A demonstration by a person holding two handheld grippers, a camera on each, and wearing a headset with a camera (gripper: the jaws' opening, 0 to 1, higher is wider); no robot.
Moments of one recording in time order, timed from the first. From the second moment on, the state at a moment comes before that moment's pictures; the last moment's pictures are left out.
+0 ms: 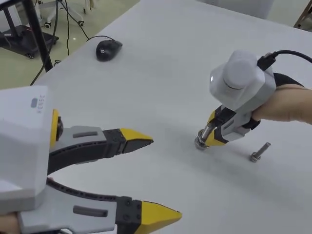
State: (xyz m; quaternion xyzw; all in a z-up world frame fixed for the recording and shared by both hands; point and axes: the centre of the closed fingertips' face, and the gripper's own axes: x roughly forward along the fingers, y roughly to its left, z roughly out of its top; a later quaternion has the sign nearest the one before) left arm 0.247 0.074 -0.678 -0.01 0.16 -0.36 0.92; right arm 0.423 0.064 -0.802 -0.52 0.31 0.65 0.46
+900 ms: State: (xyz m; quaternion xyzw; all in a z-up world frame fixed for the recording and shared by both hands) left arm 0.248 0.077 -0.681 -0.02 0.16 -0.35 0.92; right arm 0.426 0.062 -0.820 -0.53 0.30 0.65 0.45
